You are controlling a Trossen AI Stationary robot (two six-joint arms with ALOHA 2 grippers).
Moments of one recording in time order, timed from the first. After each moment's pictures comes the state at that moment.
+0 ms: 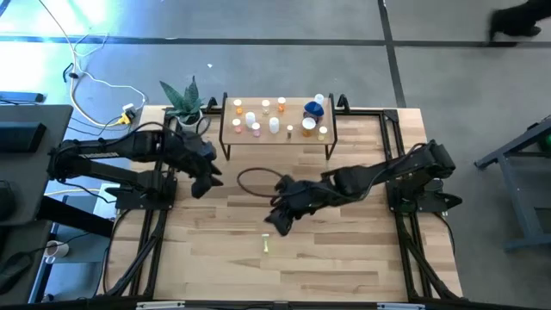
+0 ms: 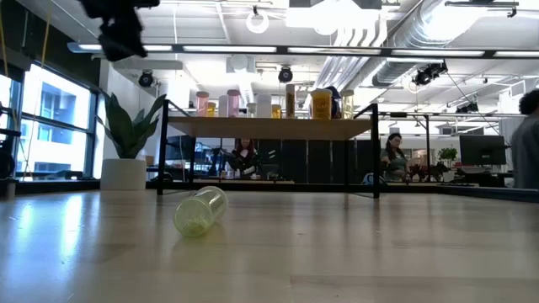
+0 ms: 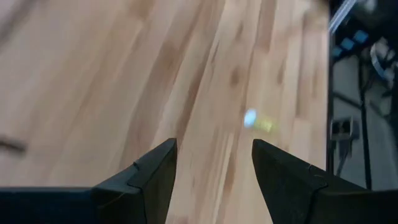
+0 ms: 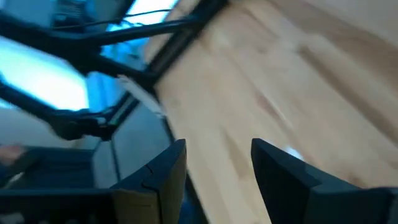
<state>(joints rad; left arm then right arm) 0.22 0.92 0.94 -0.83 0.18 -0.37 0.29 1.72 1.62 -0.55 0.05 0.99</state>
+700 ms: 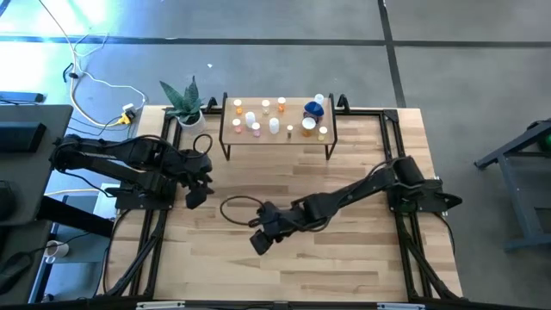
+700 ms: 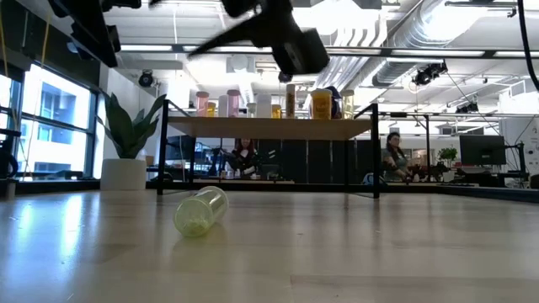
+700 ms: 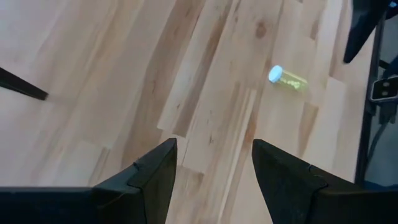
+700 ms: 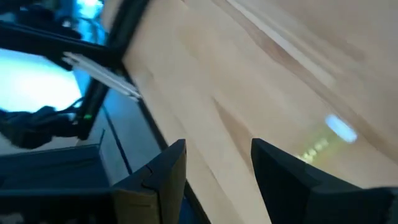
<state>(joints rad) 0.01 0.92 0.94 -1.01 0.00 -0.49 0.34 2.02 1.62 -0.33 -0.01 1.19</state>
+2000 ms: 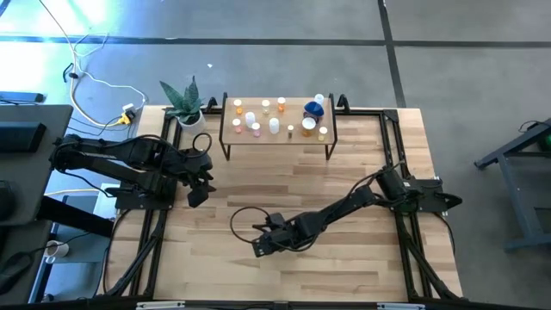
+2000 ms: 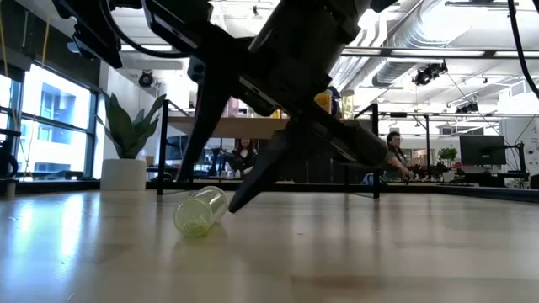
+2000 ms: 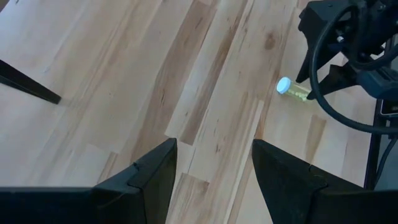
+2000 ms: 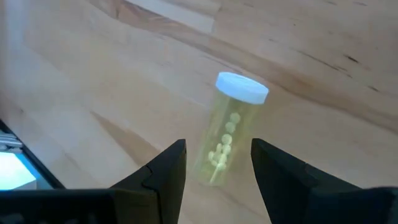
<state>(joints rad) 0.01 0.92 0.94 -1.00 -0.05 -0.52 0.39 2.21 1.62 -0.42 0.12 1.55</state>
